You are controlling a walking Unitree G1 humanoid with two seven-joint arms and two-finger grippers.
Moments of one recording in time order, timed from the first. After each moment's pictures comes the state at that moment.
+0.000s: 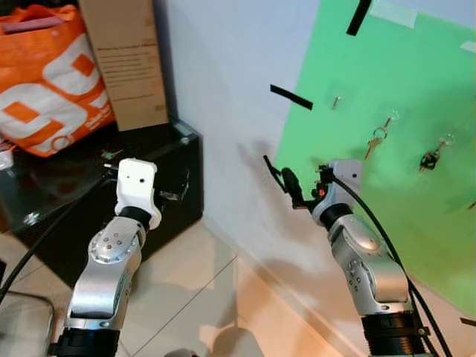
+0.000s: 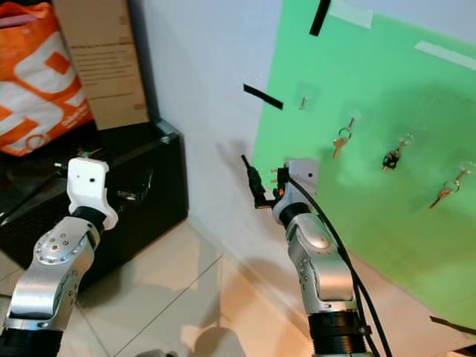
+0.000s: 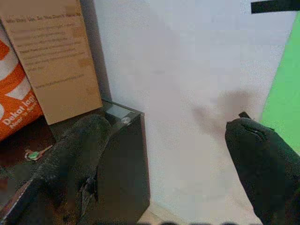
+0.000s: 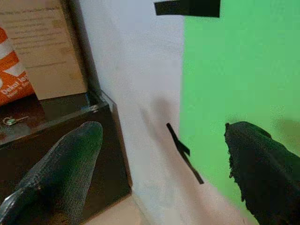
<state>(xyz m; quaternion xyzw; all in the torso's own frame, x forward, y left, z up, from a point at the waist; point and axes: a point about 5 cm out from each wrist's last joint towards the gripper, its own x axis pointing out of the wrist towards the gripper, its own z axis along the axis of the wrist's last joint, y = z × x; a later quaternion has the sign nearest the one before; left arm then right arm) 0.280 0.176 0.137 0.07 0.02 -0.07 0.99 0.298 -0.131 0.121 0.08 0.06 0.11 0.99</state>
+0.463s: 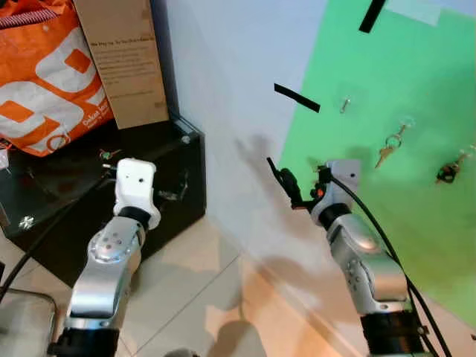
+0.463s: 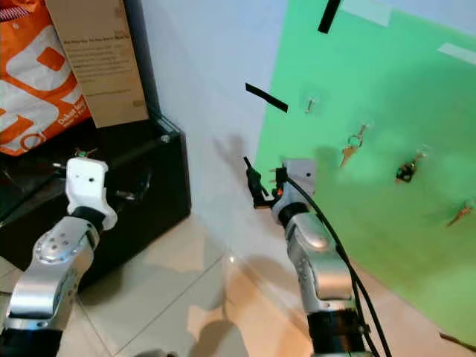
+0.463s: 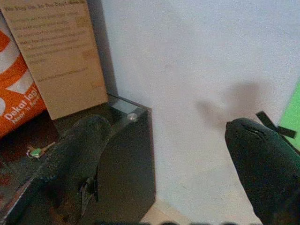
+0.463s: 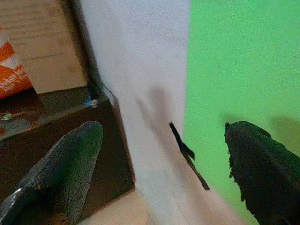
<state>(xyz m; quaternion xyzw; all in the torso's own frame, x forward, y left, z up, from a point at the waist) 0.280 0.181 0.137 0.07 0.02 -0.06 1.00 0.299 -0.125 0.121 0.07 0.07 0.12 0.99</state>
